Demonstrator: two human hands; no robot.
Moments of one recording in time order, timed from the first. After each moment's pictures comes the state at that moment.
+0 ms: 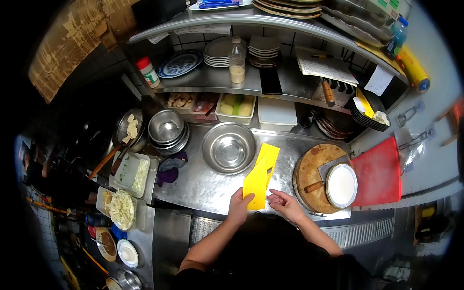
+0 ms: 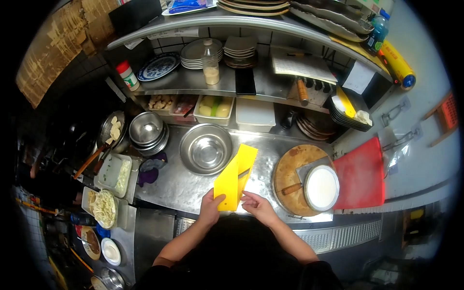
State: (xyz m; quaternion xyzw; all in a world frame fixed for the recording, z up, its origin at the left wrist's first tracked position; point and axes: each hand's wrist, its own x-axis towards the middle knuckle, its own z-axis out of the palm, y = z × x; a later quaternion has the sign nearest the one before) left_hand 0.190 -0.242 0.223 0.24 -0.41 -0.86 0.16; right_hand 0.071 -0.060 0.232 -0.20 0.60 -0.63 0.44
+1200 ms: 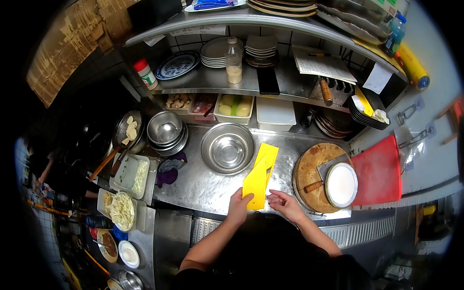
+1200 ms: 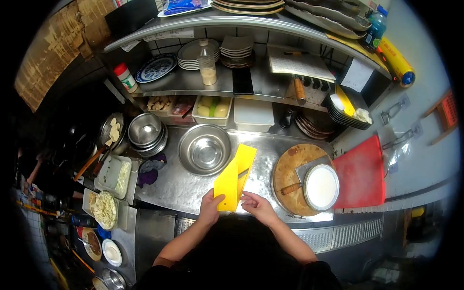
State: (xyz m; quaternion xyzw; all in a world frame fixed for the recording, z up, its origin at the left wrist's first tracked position) left_hand 0.186 -0.240 0.221 0.24 -0.40 -0.87 0.15; right_hand 0.067 -0.056 0.228 -0.20 0.59 -0.64 0.45
